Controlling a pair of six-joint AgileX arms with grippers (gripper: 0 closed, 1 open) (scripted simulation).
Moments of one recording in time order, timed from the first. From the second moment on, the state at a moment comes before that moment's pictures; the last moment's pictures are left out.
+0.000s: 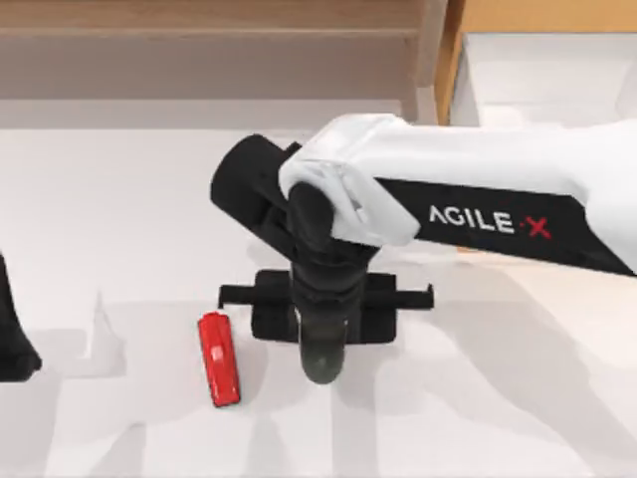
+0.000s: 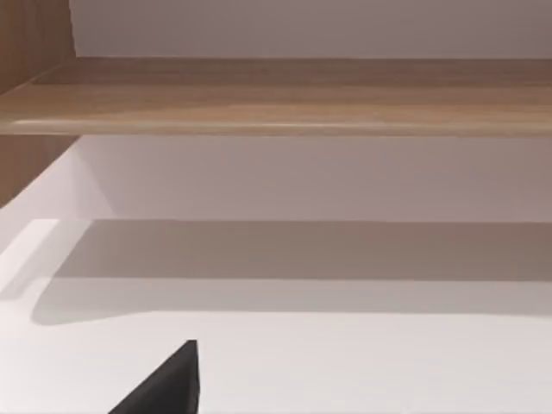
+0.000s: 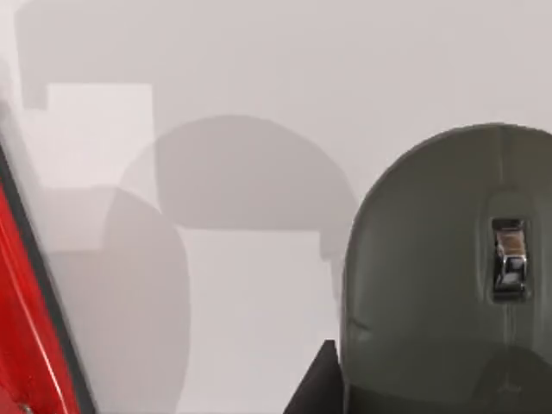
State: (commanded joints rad) left arm 0.00 0.00 0.00 0.00 0.00 0.00; right arm 0.88 2.17 1.63 -0.94 0.08 0.91
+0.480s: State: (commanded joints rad) left arm 0.00 0.00 0.00 0.00 0.00 0.00; right arm 0.88 2.18 1.62 -0.94 0.08 0.91
